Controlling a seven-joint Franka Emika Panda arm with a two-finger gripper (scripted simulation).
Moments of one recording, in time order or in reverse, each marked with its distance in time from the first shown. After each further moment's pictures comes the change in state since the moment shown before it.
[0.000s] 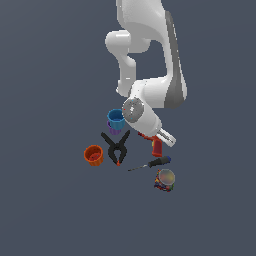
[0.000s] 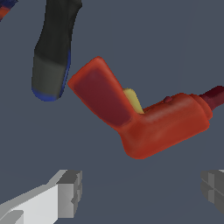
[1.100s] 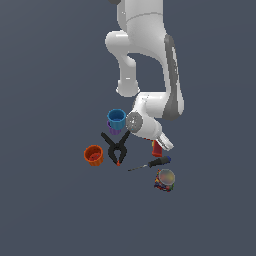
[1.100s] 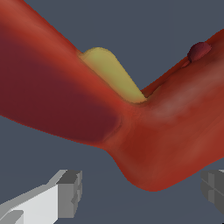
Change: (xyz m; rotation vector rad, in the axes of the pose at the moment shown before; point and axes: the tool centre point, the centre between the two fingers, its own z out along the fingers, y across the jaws) arm -0.007 0.007 0.071 0.010 -0.125 0.250
